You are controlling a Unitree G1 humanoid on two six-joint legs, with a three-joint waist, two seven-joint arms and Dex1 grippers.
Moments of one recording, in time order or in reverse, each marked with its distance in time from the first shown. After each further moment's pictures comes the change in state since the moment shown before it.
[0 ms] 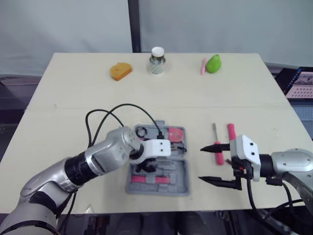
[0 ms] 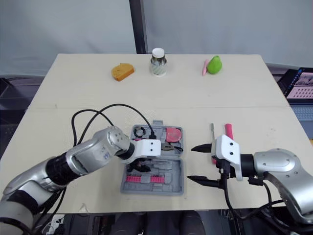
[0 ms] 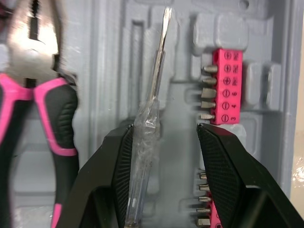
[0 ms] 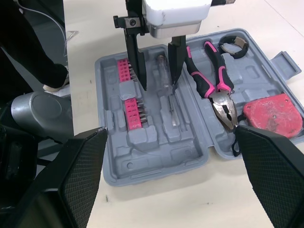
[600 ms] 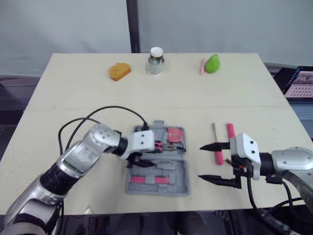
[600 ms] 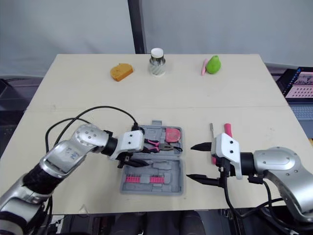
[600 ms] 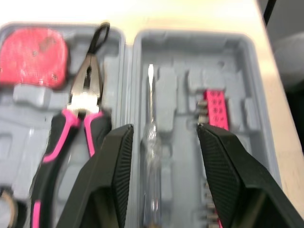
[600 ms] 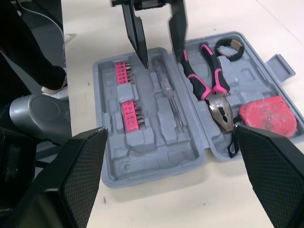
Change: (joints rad) left arm 0.355 0.051 0.429 0.088 -0.183 -0.576 -0.100; right arm -0.018 0.001 0.000 0.003 0.007 0.014 0.000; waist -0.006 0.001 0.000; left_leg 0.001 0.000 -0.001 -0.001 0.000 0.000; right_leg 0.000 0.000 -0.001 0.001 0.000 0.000
